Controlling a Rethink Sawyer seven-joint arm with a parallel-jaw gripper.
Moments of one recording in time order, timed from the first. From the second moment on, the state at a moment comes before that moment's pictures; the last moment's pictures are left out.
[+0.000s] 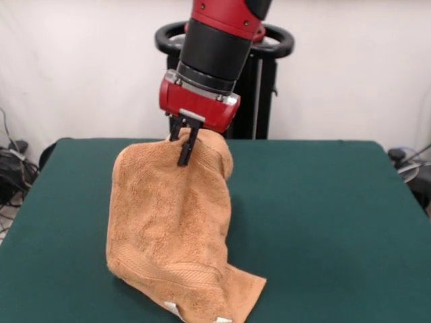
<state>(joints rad) -0.09 -0.69 -0.28 1.70 -0.10 0.33 1.76</state>
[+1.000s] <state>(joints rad) -0.07 -0.80 -0.27 1.74 -0.10 0.33 1.76</state>
